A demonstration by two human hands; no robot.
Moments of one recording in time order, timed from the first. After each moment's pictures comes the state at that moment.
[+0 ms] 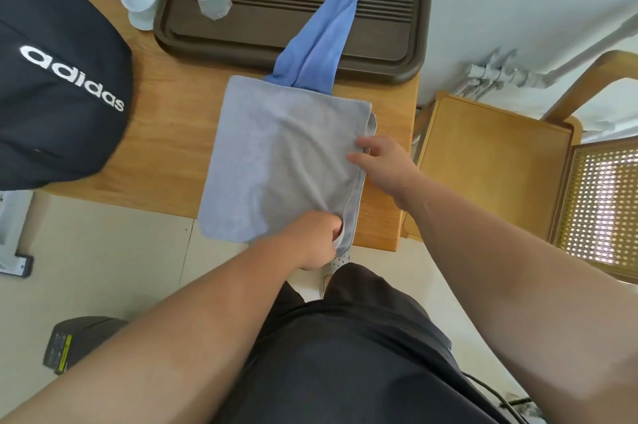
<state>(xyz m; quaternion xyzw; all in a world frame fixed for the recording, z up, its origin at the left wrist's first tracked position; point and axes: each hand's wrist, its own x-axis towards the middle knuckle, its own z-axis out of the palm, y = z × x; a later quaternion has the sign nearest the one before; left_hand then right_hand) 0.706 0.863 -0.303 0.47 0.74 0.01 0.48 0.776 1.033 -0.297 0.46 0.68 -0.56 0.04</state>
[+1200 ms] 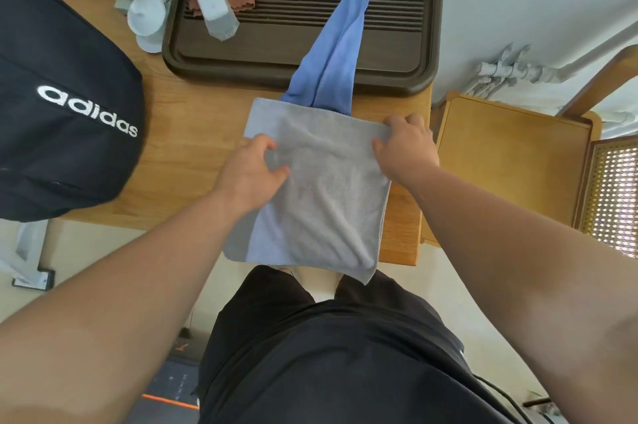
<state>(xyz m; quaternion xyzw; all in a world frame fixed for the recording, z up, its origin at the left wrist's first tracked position) 0.562 0.873 -0.292 0.30 0.90 0.15 0.30 0.739 1.069 -0.313 0.51 0.80 -0.29 0.10</state>
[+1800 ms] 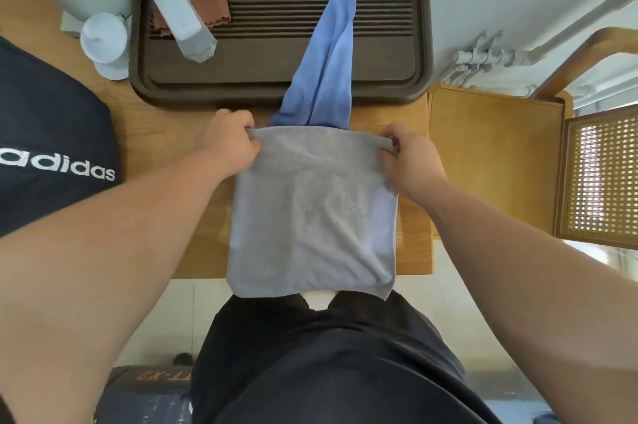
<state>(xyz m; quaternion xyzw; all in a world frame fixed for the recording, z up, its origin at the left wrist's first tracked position) 0.459 0.937 -0.314 0.41 0.87 0.04 0.28 0.737 1.065 -0.313 0.51 0.78 -0.36 0.01</state>
